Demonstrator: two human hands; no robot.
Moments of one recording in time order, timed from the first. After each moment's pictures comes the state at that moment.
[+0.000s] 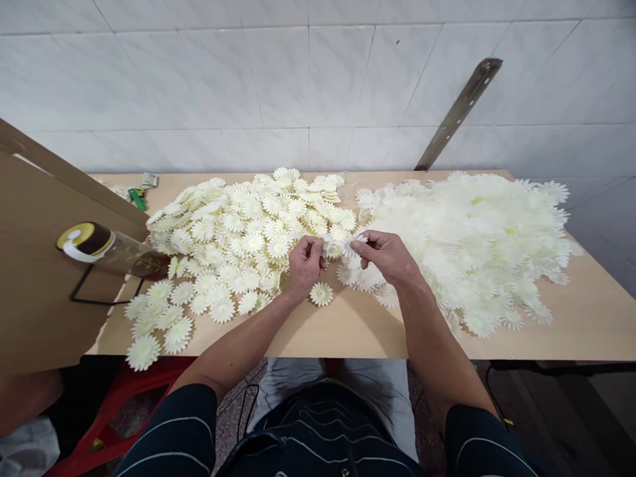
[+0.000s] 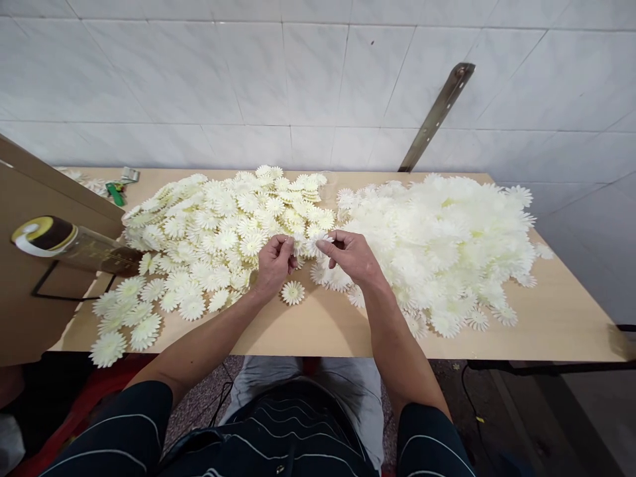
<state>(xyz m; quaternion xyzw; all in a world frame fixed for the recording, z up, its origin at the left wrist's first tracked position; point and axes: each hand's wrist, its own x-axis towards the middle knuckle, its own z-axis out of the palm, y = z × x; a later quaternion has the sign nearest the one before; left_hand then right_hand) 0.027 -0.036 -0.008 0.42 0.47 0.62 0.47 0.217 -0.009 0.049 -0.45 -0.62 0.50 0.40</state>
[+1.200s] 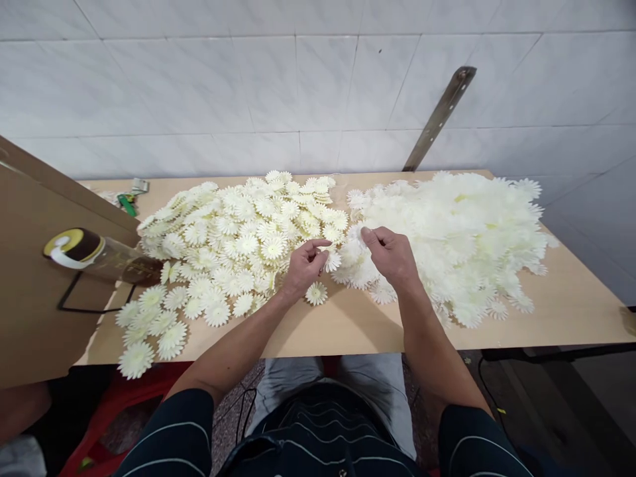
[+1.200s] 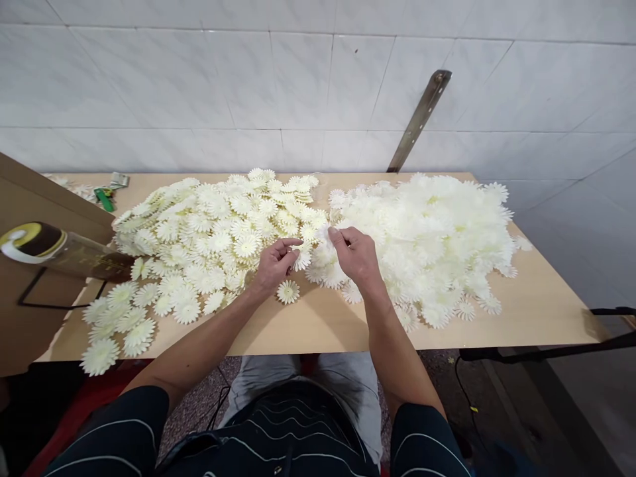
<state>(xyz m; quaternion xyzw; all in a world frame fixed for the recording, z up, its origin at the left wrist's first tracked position) 0.026 -0.036 -0.003 0.47 0.44 0.57 0.51 0.230 -0.020 0.048 -0.53 -0.67 0.23 0.46</state>
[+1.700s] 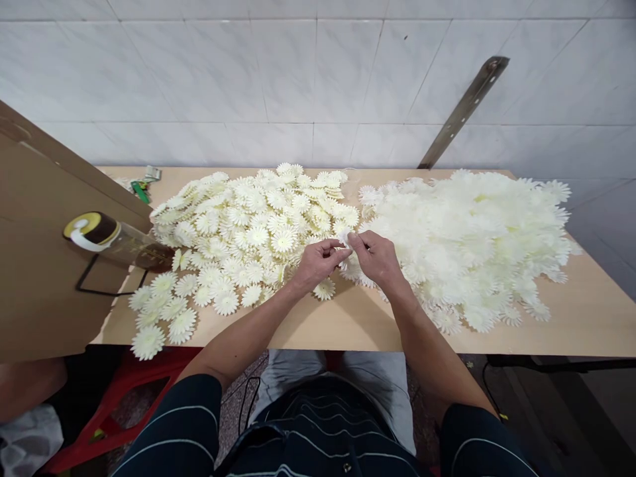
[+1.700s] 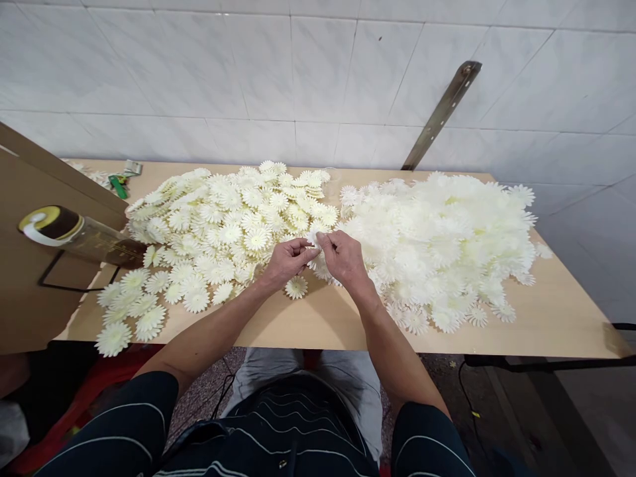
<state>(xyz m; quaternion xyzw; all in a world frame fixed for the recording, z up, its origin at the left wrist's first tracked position) 0.029 -0.033 0.001 0.47 0.43 0.52 0.57 0.197 -0.014 0.020 -0.50 -0.75 0.18 0.40</state>
